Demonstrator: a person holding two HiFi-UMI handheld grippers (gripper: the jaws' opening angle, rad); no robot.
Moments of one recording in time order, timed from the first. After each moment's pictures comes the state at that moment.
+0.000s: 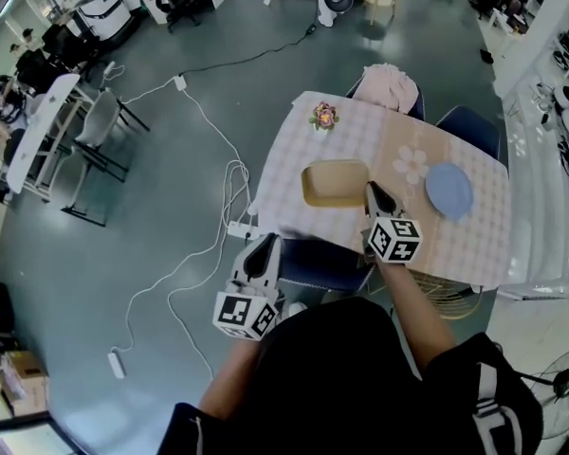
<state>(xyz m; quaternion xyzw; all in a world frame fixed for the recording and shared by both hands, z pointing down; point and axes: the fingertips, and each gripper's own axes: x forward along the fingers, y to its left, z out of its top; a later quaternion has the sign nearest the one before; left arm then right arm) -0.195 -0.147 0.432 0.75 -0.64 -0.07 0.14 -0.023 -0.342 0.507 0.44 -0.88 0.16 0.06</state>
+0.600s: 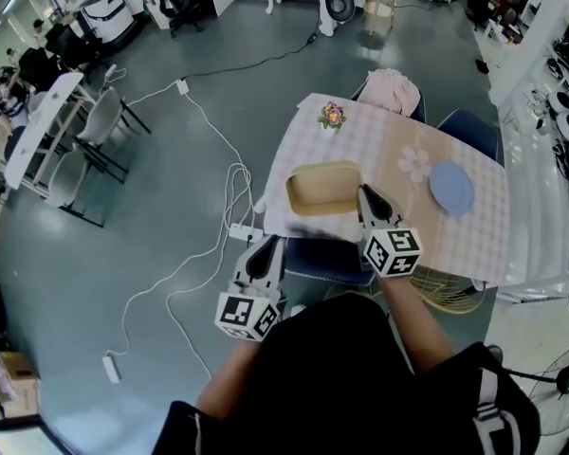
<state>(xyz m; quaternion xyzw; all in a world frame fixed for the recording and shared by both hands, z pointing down) -0.221 -0.096 0.443 0.76 -0.63 -0.08 0.13 -0.077 -0.260 0.457 0.40 -0.91 0.10 0.03</state>
